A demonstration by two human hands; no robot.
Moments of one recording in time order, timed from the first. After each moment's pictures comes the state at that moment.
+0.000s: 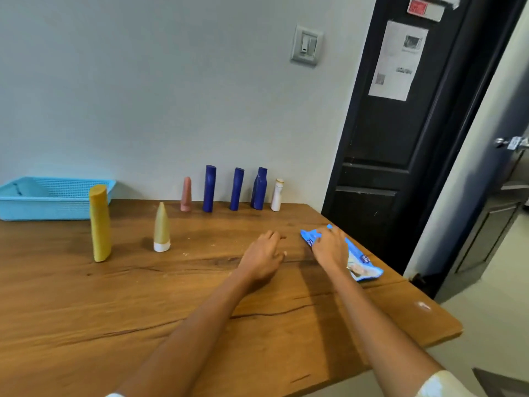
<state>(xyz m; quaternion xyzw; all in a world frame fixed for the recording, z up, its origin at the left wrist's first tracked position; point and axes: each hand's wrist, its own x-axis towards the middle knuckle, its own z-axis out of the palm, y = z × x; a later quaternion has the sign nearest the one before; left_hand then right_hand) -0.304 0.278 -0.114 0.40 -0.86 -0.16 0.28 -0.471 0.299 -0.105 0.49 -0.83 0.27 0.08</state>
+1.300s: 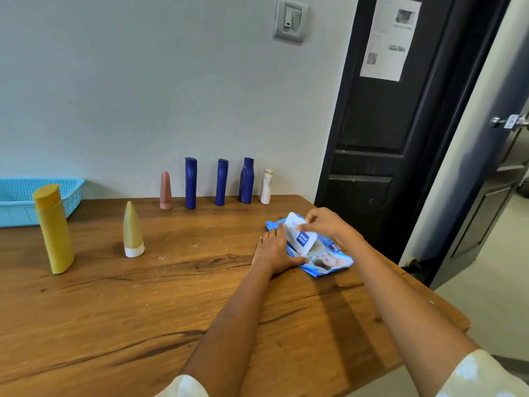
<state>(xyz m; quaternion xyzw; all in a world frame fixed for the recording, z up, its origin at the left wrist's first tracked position) -0.377 0.237 -0.141 0.44 -0.85 -0.19 0.21 -0.522 0.261 -0.069 0.58 -0.76 0.23 -0.17</state>
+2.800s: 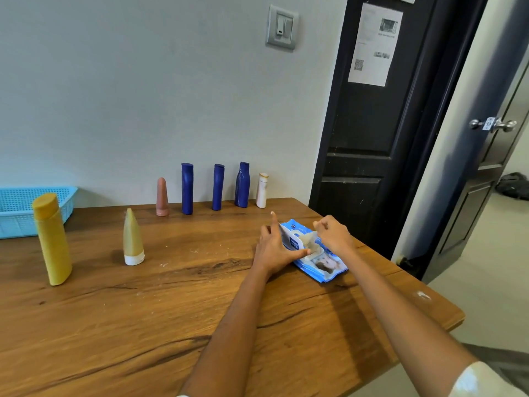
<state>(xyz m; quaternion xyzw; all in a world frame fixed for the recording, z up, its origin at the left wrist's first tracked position) -0.370 0.240 -0.132 0.43 -0.79 -0.33 0.29 -0.521 0.281 -0.101 0.48 -0.80 0.35 -0.05</state>
